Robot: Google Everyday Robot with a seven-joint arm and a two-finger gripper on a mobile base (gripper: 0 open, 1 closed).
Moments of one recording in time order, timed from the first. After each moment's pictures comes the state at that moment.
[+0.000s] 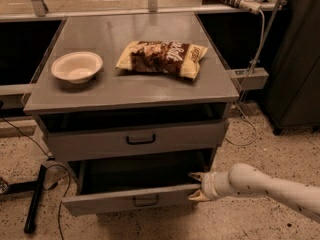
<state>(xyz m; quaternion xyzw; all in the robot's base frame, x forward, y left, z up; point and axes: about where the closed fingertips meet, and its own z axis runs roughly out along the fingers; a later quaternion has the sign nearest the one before) 0.527 -0.146 0.399 -0.66 0.67 0.10 0.32</state>
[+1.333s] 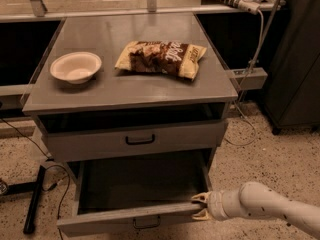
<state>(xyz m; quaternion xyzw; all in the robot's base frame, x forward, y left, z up) 0.451 -0.148 0.410 -0.68 0.65 0.12 0.33</state>
